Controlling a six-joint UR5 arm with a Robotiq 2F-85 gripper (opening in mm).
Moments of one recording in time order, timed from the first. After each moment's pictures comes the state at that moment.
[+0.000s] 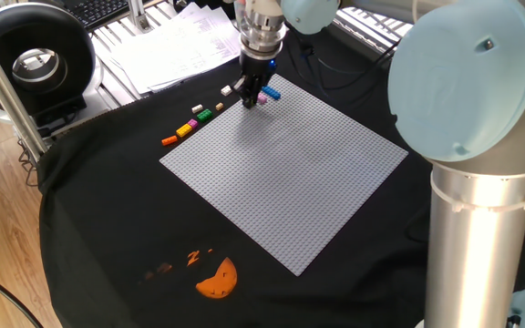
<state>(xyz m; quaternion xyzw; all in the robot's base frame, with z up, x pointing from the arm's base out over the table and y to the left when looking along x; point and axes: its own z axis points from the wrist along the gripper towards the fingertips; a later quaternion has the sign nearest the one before) 0.689 -0.049 0.002 -0.07 0.99 0.03 0.07</state>
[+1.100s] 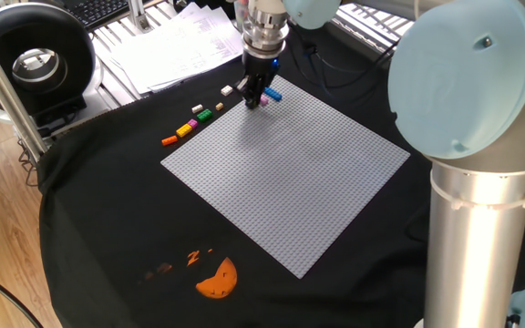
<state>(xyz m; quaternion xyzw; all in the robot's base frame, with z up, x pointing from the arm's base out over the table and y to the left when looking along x) 0.681 -0.052 0.002 -0.08 0.99 0.04 0.05</state>
